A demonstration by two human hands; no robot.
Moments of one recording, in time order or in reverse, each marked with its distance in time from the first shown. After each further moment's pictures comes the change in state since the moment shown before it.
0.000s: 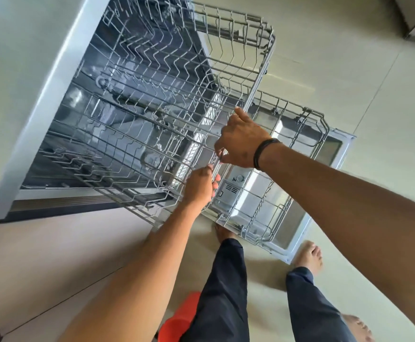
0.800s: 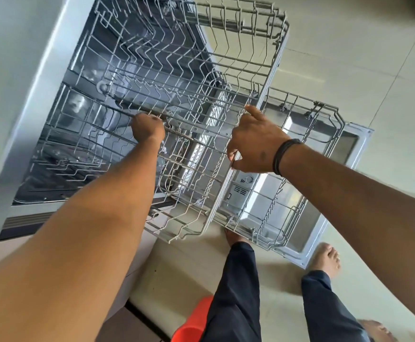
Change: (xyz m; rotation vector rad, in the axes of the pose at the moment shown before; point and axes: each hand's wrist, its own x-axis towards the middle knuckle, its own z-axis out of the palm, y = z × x) left_hand 0.168 0.061 -0.113 0.432 0.681 0.089; right_hand -0.005 0.010 0.007 0.077 0.013 0.021
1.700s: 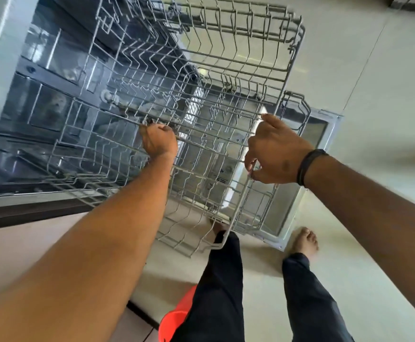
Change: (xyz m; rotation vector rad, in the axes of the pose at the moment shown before) left_hand -0.126 0.020 0.044 -0.062 0.011 0.099; right_hand -0.113 0.048 0.022 -0.003 -0.036 0.029
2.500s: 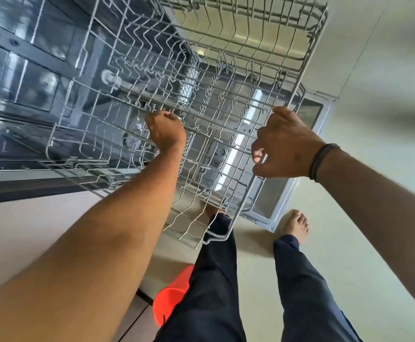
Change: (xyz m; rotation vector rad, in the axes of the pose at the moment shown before) left_hand -0.049 0.008 0.015 0.047 0.011 0.006; right_hand -0.040 0.008 0.017 0.064 -0.018 0.060
